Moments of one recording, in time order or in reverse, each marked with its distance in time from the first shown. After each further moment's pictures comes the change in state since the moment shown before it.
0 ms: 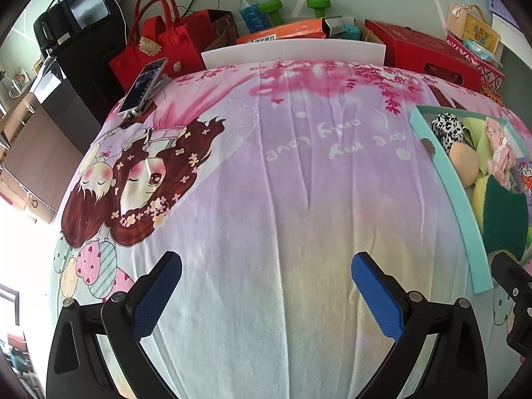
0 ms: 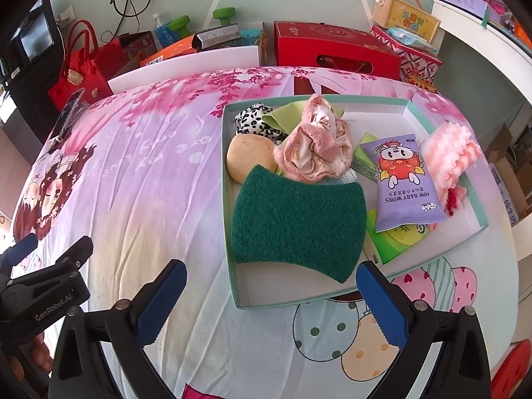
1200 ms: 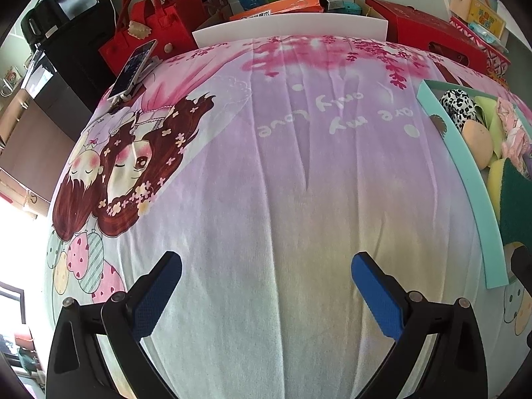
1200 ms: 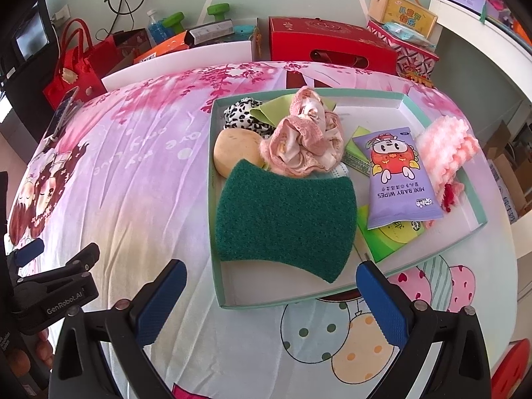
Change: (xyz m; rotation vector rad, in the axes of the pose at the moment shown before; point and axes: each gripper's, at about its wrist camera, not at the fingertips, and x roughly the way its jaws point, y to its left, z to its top) left arm 0.022 -0.005 -0.001 0.021 0.083 0.002; right arm 0.006 -0.008 0.000 0.010 0.017 -0.015
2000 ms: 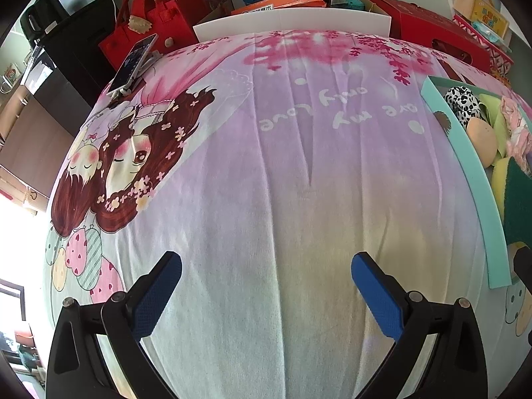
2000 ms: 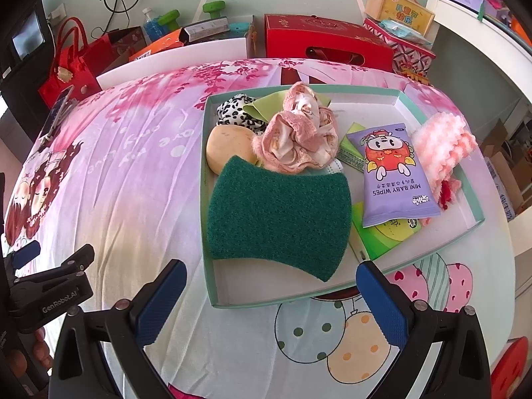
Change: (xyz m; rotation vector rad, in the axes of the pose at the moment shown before) left arm 0.004 0.002 -0.001 -0.005 0.019 0.000; right arm 0.002 -0.003 -0.001 0.006 0.009 -0.017
